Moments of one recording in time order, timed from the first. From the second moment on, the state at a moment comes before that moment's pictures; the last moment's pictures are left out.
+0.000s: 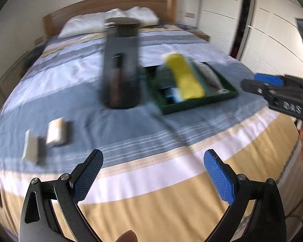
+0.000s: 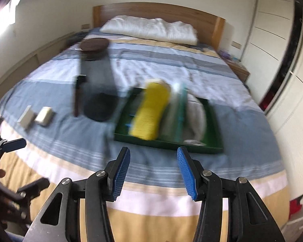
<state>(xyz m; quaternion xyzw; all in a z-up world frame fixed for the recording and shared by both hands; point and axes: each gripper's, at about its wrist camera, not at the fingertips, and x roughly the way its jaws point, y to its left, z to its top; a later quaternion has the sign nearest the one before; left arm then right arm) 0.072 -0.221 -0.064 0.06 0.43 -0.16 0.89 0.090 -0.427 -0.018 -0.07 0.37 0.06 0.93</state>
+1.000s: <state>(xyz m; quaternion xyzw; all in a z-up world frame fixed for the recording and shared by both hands) 0.224 0.063 -0.186 -0.01 0.53 0.04 0.85 0.241 -0.142 -0.142 -0.09 0.44 0.19 0.87</state>
